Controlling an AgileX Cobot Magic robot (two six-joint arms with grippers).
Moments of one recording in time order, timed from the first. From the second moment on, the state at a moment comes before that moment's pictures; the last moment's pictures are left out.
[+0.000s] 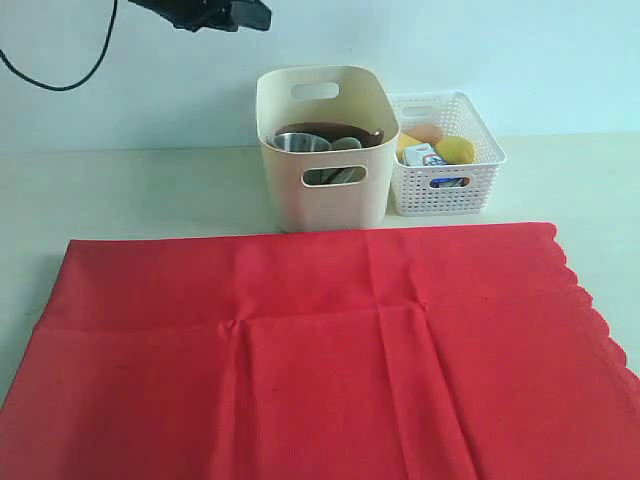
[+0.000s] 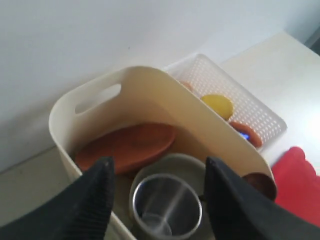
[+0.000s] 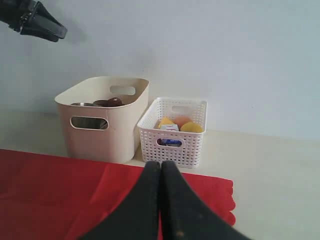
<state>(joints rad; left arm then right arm) -0.24 2.22 -2.18 -0.73 0.85 0.61 0.21 0.00 -0.06 0.24 0.21 -0.23</state>
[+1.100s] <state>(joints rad) -0.12 1.96 -1.53 -0.44 1.12 0.39 0.21 0.00 -0.06 0.24 0.21 -0.23</state>
